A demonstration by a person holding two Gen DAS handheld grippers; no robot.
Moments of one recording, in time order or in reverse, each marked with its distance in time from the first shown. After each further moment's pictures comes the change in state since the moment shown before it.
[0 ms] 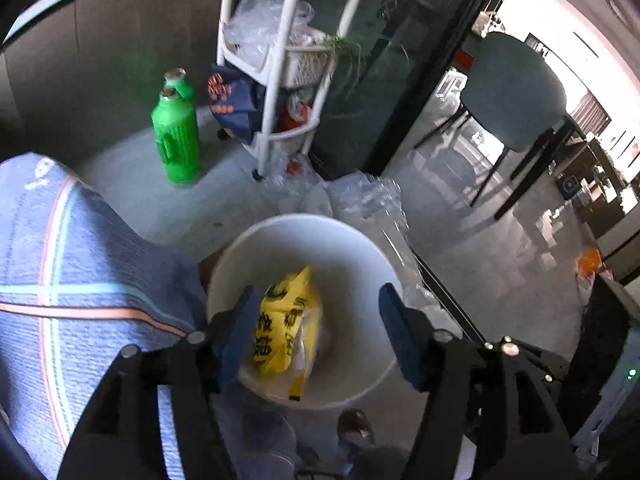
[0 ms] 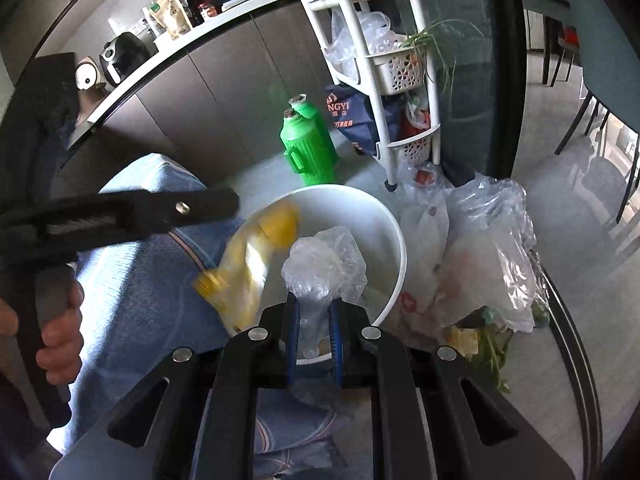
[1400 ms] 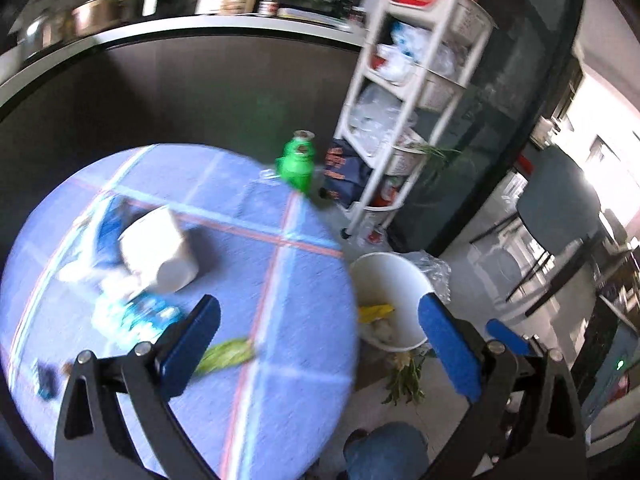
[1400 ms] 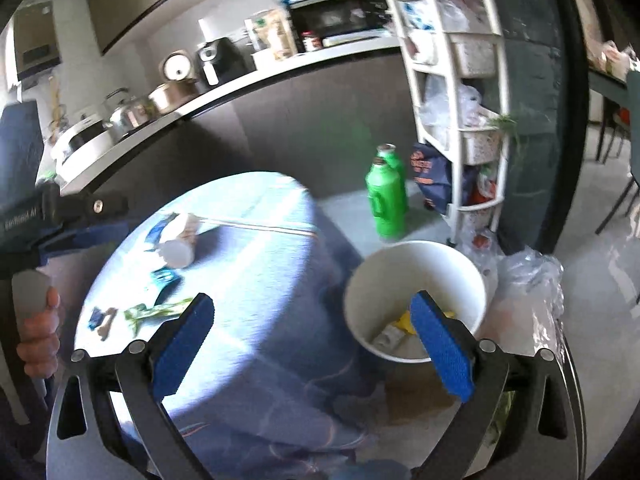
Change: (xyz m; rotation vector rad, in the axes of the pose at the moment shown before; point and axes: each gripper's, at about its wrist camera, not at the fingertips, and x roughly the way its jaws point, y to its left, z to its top) left arm -0.231 0.056 -0.106 -0.302 -0.274 0.233; right arm -0.107 0.125 -0.020 -0.263 -0.136 0.189
